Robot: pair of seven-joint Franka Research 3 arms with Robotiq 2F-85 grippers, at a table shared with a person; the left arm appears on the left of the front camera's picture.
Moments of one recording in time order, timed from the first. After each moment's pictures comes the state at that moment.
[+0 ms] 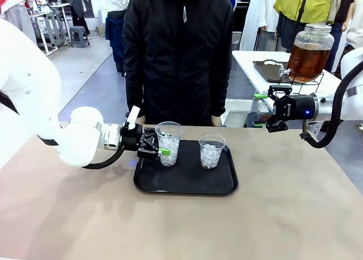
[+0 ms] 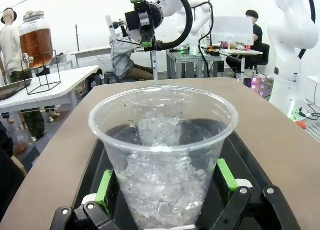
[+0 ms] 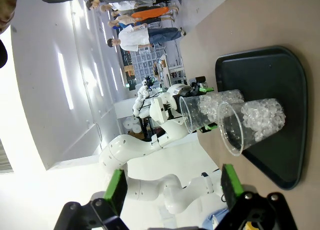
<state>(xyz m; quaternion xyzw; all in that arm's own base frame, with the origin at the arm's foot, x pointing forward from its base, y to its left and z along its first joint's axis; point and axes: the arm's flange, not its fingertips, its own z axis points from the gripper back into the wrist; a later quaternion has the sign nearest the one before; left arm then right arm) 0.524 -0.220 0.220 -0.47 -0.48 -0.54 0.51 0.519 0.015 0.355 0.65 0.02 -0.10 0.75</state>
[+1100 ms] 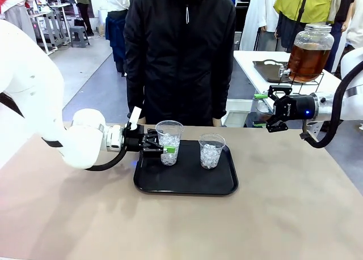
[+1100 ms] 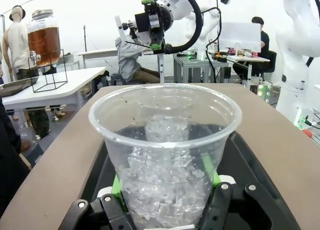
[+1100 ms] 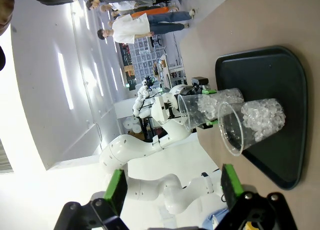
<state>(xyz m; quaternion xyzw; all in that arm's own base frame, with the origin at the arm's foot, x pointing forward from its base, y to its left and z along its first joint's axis) 0.525 -0.226 0.217 -0.48 -0.49 -0.51 0.52 0.519 0.015 0.355 0.65 0.02 -0.10 0.75</state>
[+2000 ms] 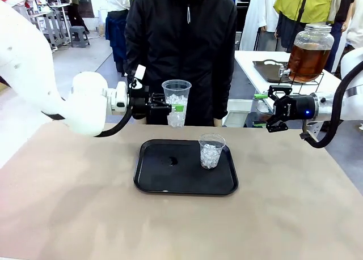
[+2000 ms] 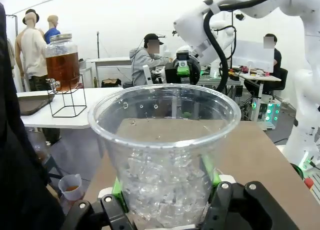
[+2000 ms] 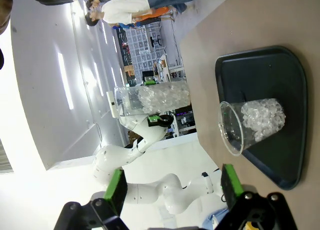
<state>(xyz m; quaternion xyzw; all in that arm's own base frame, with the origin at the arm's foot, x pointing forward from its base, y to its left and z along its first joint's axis) 0.566 -0.248 0.351 -0.48 -0.50 -0.48 0.54 0.519 0.015 0.355 0.65 0.02 -0.10 0.75</state>
